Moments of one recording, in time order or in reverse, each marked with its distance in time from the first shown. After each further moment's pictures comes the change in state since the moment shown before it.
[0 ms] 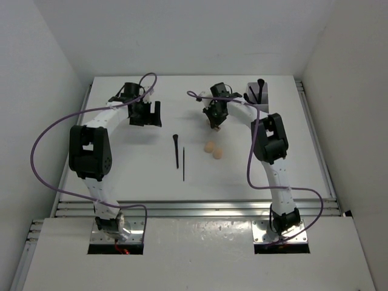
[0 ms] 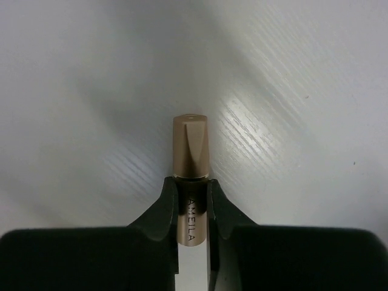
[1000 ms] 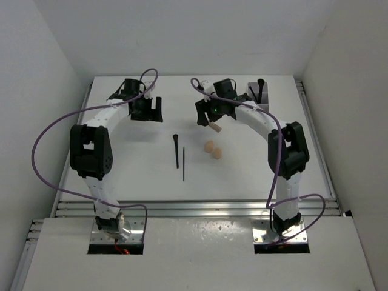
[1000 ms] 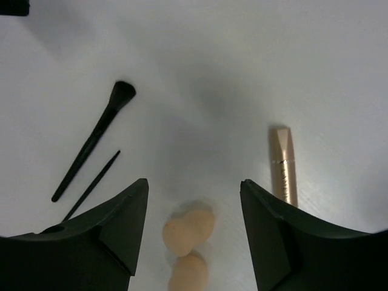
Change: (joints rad) left arm -0.006 0.017 0.068 0.012 0.021 0.021; right arm 0.040 -0.371 -0.310 0.253 -0.217 0.275
